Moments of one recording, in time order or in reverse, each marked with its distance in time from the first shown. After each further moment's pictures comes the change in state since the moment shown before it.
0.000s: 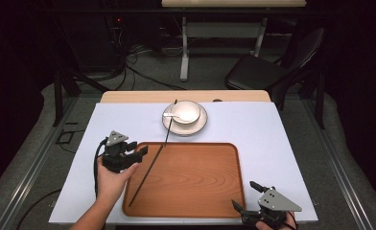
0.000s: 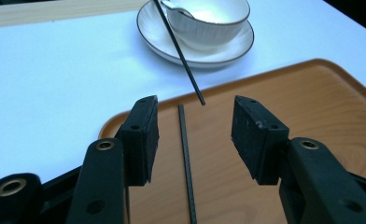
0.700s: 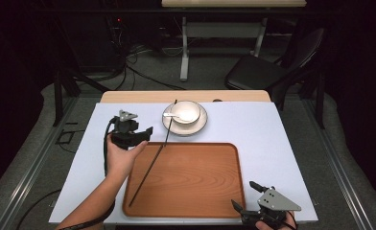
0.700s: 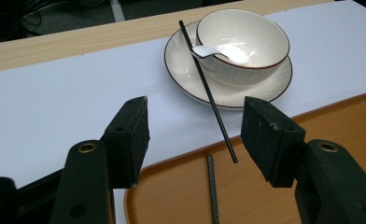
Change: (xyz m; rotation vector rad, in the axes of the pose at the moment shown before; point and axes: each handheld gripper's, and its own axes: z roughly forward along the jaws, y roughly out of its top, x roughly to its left) left arm 0.002 0.051 0.036 0.018 0.119 0.016; right arm 0.000 0.000 0.001 0.003 0.005 0.004
